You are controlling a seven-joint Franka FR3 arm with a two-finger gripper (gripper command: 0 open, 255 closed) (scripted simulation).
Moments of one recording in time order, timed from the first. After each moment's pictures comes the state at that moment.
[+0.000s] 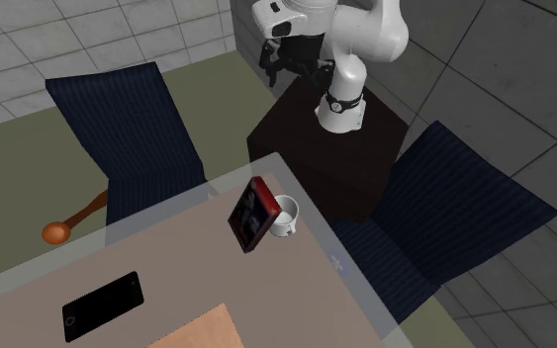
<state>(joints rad) 0.00 -0.75 -0.04 -2.57 -0.16 1.77 -0.11</state>
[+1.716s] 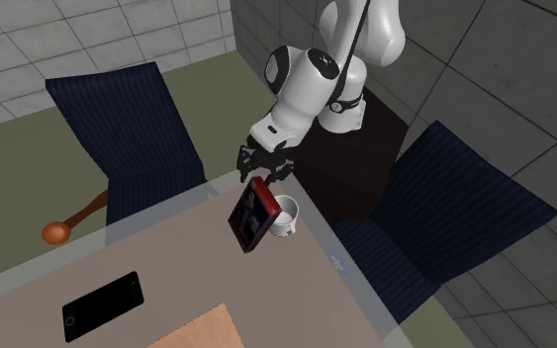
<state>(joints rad) -0.31 -0.17 0.11 -2.75 -0.98 2.93 0.19</state>
